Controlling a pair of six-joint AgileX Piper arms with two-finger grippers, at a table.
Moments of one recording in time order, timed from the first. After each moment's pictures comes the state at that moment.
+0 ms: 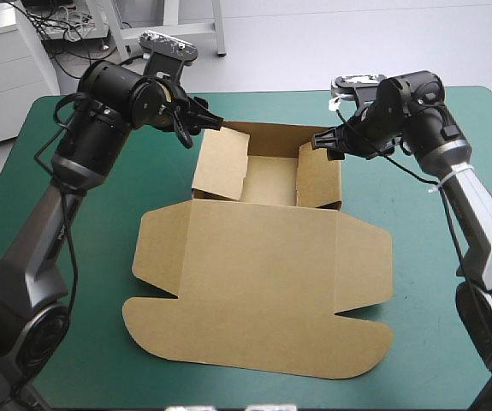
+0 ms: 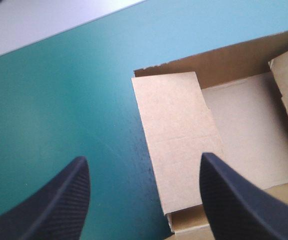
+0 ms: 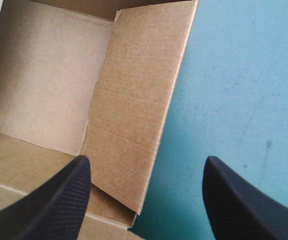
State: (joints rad) left arm -0.53 1.76 -2.14 0.21 1.26 -0.13; right arm 0.32 1.77 -1.90 0.03 1.25 0.13
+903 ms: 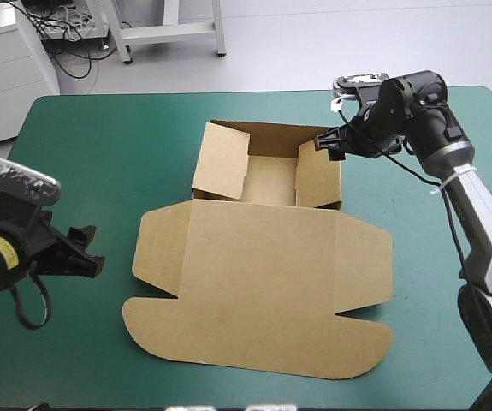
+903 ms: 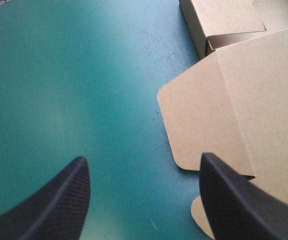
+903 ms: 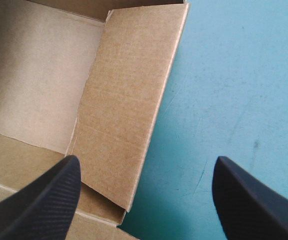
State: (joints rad) left arm -0.55 0.88 -1.28 0.28 1.26 -0.12; right arm 0.32 1.76 -1.89 0.01 1.25 0.11
